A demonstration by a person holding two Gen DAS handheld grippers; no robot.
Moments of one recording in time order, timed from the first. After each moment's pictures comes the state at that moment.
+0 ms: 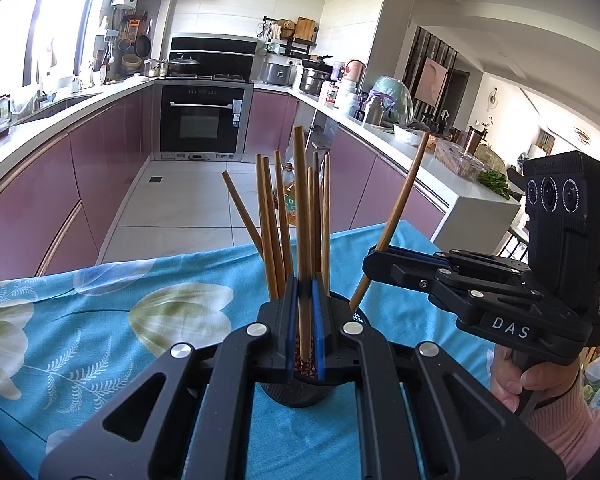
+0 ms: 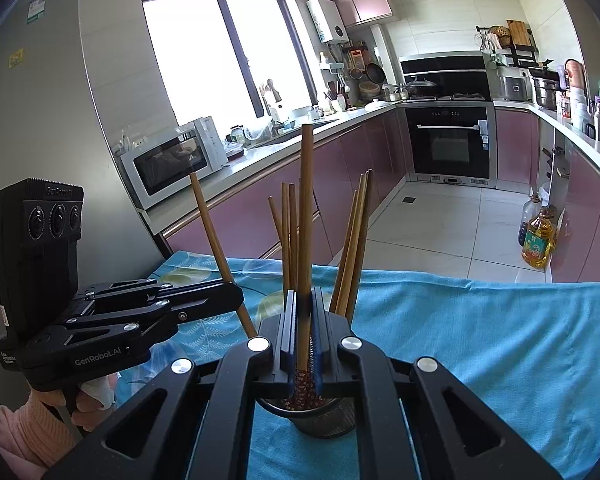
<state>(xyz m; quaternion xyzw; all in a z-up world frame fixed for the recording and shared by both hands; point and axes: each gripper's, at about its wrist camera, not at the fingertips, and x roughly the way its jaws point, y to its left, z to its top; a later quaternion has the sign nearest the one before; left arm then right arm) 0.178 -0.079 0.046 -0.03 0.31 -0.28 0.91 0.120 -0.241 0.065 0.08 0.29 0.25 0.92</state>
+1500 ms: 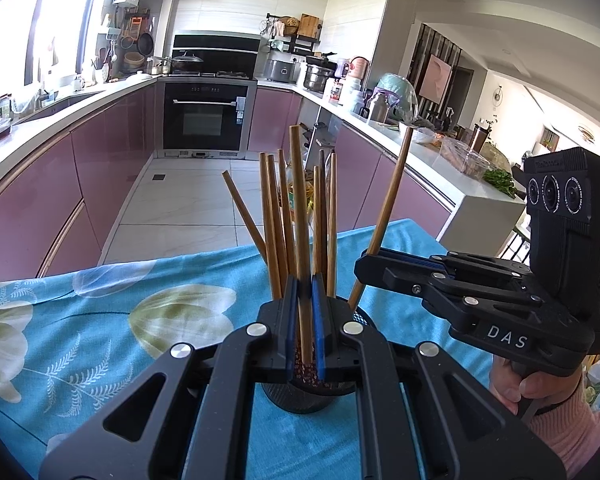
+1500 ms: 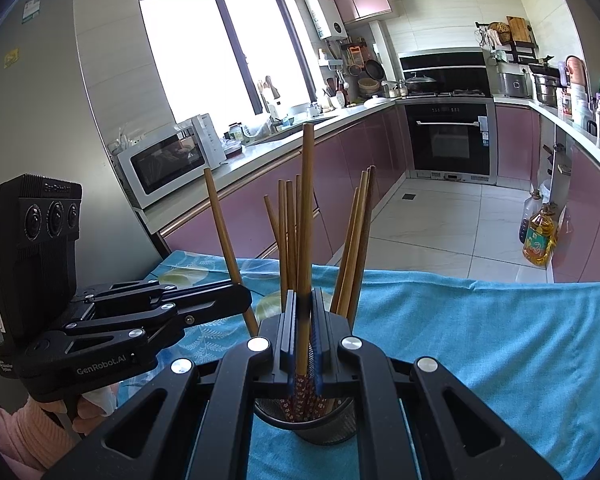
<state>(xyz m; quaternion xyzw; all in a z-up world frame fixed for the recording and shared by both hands) 0.182 -0.079 0.039 -0.03 0.31 -0.27 0.91 0.128 -0.237 0.057 0.08 0.30 0.25 0.92</state>
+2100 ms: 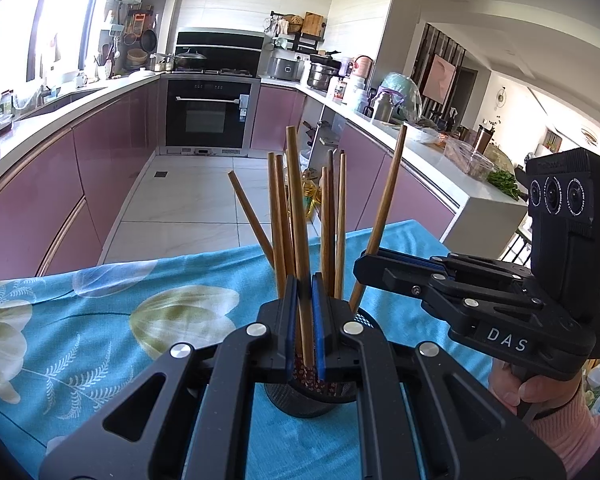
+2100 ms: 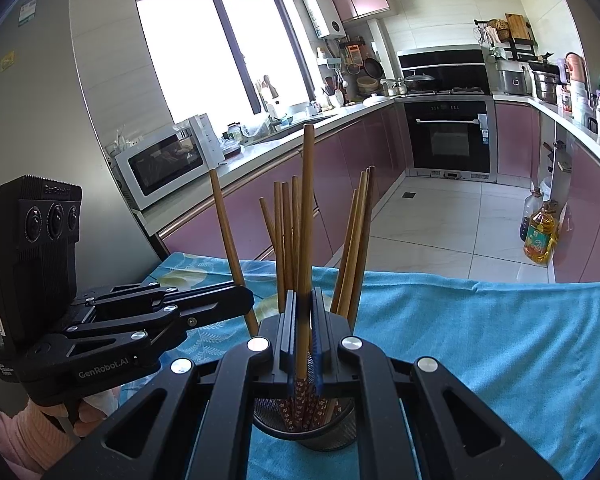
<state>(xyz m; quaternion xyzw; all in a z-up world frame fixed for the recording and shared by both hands) 0.185 -0.066 0.027 -0.03 0.32 -0.27 0.91 0.135 -0.236 0.055 0.08 0.30 0.25 0.92</state>
